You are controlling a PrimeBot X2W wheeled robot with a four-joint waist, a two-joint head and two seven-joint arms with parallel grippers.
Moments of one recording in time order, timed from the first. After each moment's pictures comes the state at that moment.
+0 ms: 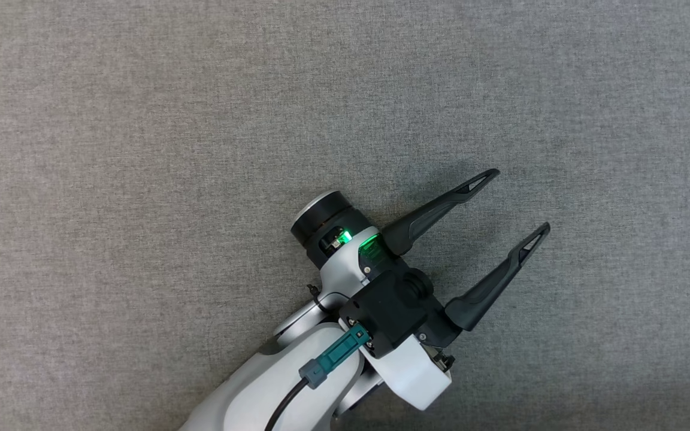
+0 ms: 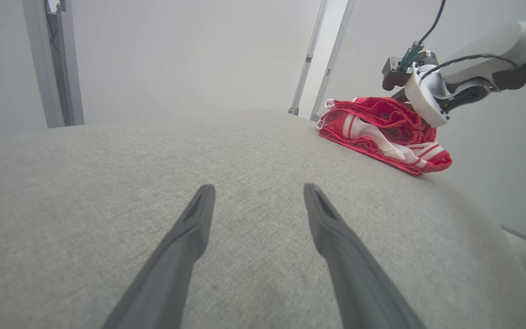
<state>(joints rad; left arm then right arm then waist) -0.57 0.03 -0.81 0.09 -0.21 -0.02 -0.27 -0.59 -1.35 0.65 0.53 0.57 0.13 -0.05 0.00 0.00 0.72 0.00</state>
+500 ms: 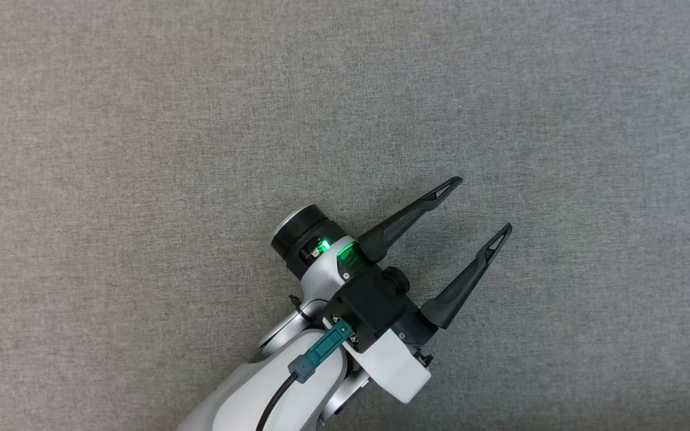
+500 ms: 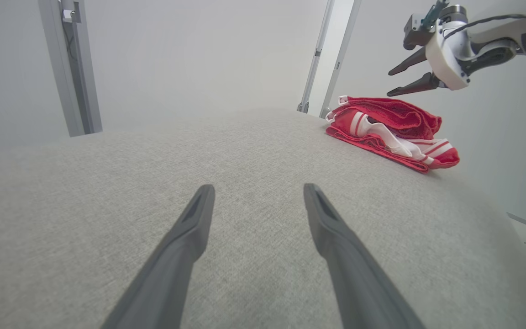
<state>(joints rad) -0.53 0.05 -0.79 0.11 -0.22 -0.01 -0.26 -0.74 -1.32 0.70 0.59 0.46 0.13 0.00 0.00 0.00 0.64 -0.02</state>
